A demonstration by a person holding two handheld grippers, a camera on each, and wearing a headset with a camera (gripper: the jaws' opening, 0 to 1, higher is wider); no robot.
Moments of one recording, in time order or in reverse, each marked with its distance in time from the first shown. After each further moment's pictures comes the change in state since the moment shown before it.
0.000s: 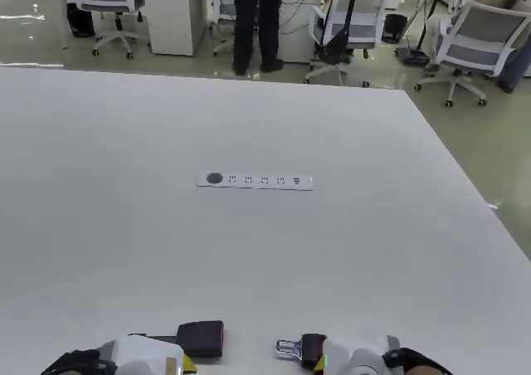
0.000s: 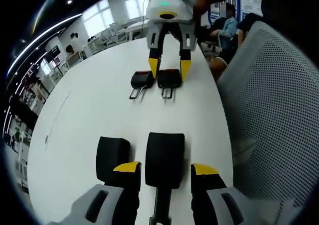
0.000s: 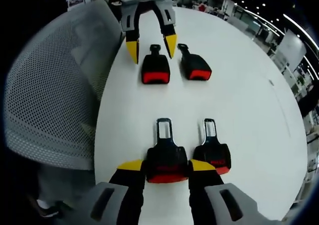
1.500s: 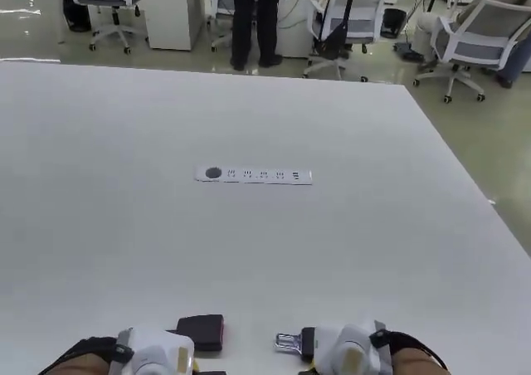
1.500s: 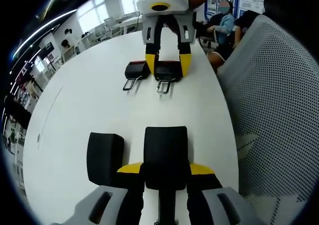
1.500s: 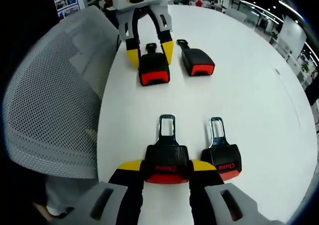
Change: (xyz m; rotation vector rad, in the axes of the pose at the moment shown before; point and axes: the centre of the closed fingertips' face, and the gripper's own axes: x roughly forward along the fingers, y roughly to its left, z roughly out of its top) left arm 0.012 0.000 -0.008 -0.003 0.036 -0.054; right arm 0.007 0.006 0.007 0.078 0.000 0.060
